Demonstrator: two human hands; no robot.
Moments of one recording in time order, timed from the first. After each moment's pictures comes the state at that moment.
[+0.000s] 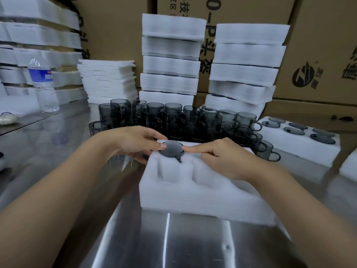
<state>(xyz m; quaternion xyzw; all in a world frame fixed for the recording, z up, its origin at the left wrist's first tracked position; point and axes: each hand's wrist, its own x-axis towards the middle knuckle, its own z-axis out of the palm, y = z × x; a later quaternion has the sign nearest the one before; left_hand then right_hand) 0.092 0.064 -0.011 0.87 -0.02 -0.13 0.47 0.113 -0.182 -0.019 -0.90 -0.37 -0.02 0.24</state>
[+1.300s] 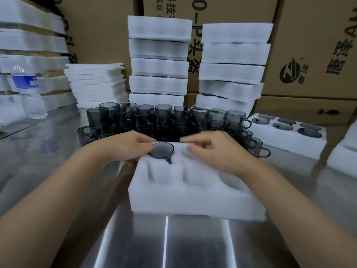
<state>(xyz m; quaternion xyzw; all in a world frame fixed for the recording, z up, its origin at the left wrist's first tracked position) 0.088 0.054 -0.013 0.94 -0.04 -0.07 0.34 0.114 -0.184 -0.020 -0.87 -0.33 -0.09 0.35</state>
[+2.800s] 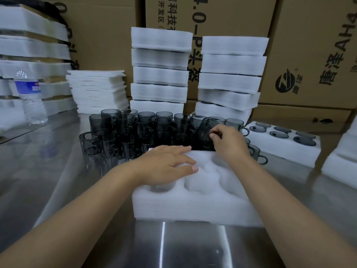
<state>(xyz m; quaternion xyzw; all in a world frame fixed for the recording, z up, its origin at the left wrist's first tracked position) 0.081 -0.006 -0.022 0.97 -0.22 -0.01 0.12 0.160 -0.188 -0.019 -0.92 -0.08 -0.22 0.30</state>
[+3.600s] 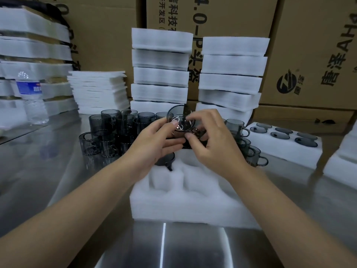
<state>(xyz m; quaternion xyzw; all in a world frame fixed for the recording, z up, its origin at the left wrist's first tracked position) 0.086 -0.006 -0.016 0.62 -0.10 0.09 0.77 0.113 -0.169 -0.013 -0.79 -0.38 -0.32 0.37</state>
